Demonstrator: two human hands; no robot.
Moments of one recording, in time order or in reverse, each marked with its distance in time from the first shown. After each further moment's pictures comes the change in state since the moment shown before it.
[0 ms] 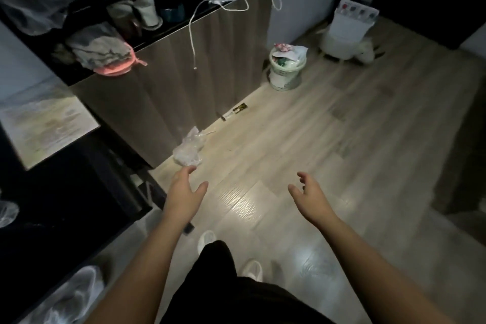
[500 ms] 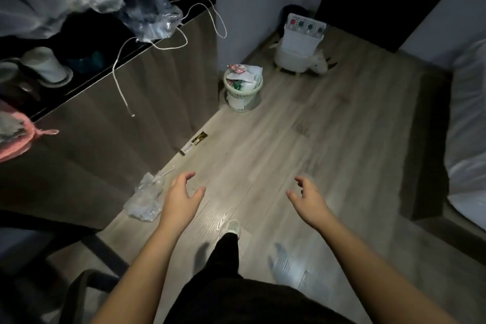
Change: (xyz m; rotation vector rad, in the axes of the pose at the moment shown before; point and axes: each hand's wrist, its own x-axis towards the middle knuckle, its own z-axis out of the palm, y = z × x) left_hand 0.214 0.132 0.093 -0.048 -0.156 0.155; right_hand 0.194 -0.027 -0.113 -0.012 0.104 0.127
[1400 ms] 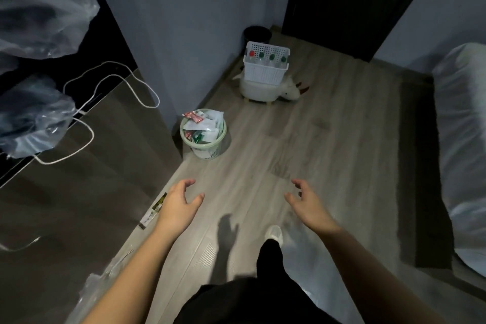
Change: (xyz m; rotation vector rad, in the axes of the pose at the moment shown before) left_hand 0.319 0.227 0.141 0.099 -0.130 0.101; right_hand 0.329 -0.031 -0.199 0.148 0.060 0.052
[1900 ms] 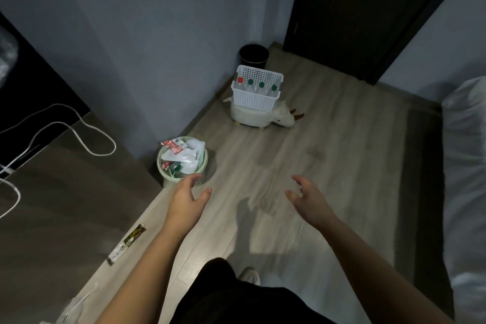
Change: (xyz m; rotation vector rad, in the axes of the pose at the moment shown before) left_hand 0.165 0.170 0.088 -0.122 0.108 0.016; right_hand 0.204 -0.033 -0.161 -0.144 -0.043 -0.100
